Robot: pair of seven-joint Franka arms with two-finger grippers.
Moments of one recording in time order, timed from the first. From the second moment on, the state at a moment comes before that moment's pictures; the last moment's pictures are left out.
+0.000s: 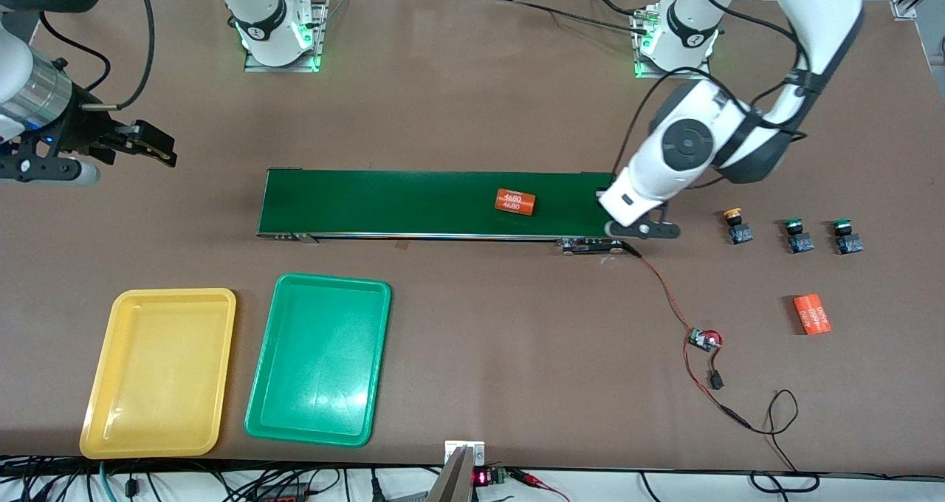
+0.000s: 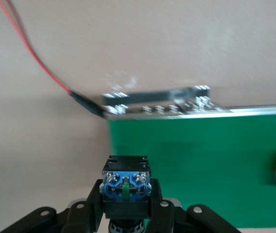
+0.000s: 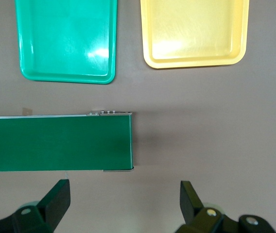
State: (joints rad) left arm 0.41 0.42 -0.89 -2.04 0.31 2.14 -0.62; right arm 0.02 0.04 0.06 -1.65 -0.01 1.62 0.12
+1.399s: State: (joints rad) left arm 0.52 0.48 -0.88 -1.80 0.33 1.85 -0.53; right arm 0.03 0.07 0.07 -1.65 -0.01 1.62 0.12
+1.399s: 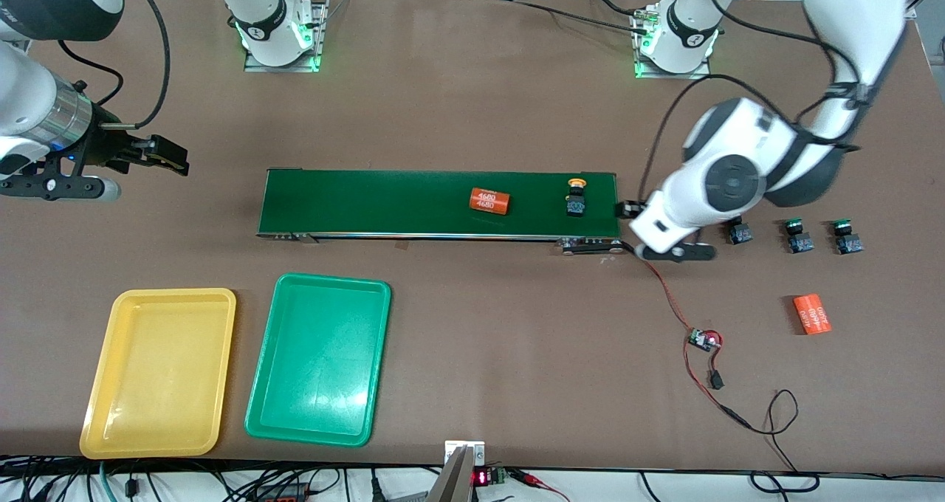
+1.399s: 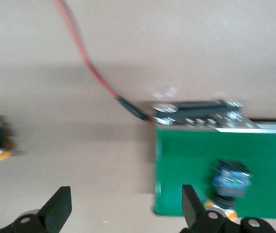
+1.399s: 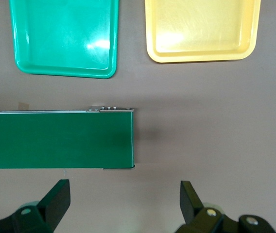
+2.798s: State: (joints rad) left arm 0.99 0.62 -0.77 -2.11 0.50 2.40 -0.29; right arm 0.06 0.04 0.07 -1.68 -0.01 1.60 0.13
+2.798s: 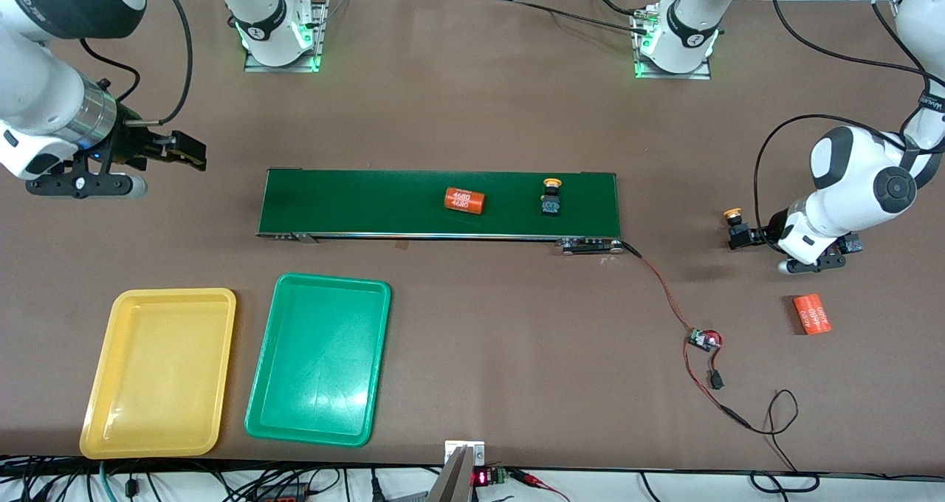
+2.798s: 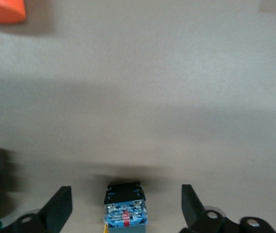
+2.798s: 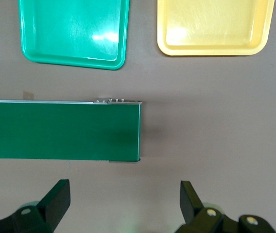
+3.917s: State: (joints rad) left arm 0.94 0.63 -0.88 -1.94 0.51 2.05 -0.37; right arm 0.05 -0.21 0.27 -2.19 0.06 1.93 0.29
